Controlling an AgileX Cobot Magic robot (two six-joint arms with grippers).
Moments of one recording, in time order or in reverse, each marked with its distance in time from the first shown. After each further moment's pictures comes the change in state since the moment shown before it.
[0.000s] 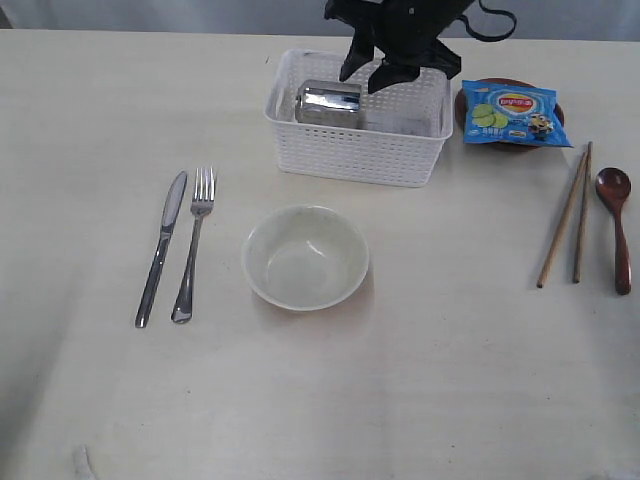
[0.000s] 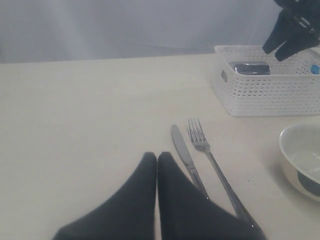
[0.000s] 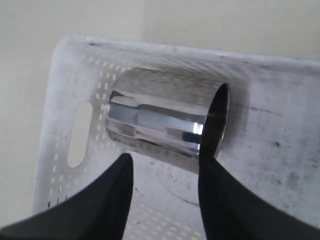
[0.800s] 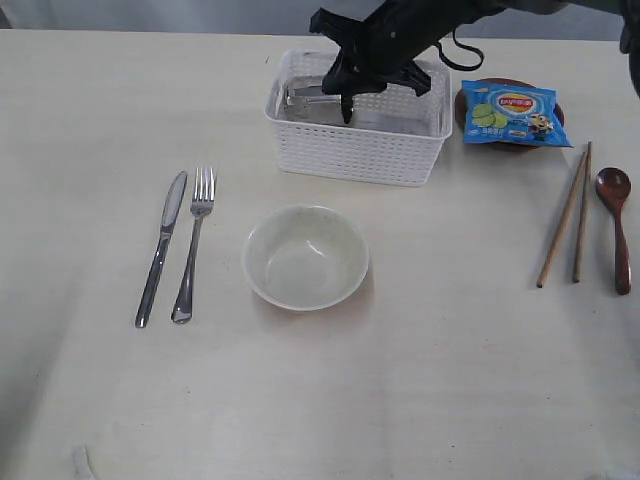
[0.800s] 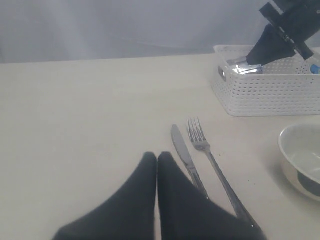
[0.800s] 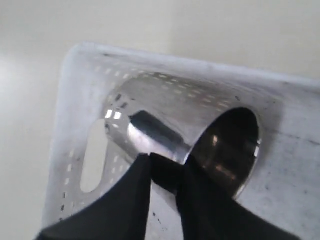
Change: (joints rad) left arm 0.000 0.000 0.000 0.000 0.000 0.000; right arm 0.001 0.089 -0.005 0.202 -0.084 -0.190
